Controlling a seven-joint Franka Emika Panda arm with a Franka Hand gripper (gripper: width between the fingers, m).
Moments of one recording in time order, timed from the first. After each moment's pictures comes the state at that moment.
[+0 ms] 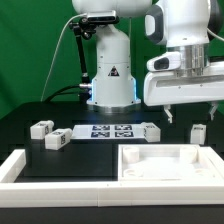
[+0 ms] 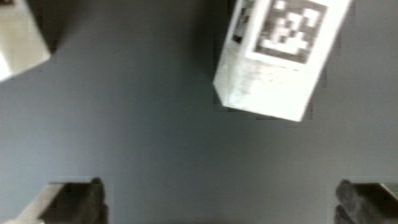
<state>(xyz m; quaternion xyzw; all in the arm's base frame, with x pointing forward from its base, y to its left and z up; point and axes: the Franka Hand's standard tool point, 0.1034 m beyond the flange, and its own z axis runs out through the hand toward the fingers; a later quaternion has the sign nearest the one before) 0.412 0.154 0.053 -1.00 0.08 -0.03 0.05</state>
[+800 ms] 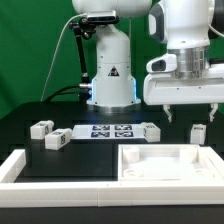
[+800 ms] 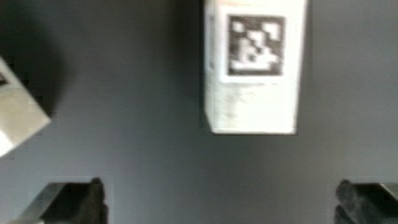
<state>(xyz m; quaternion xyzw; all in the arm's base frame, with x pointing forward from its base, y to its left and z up) 0.404 0.151 0.050 -0.99 0.15 0.05 0.05</state>
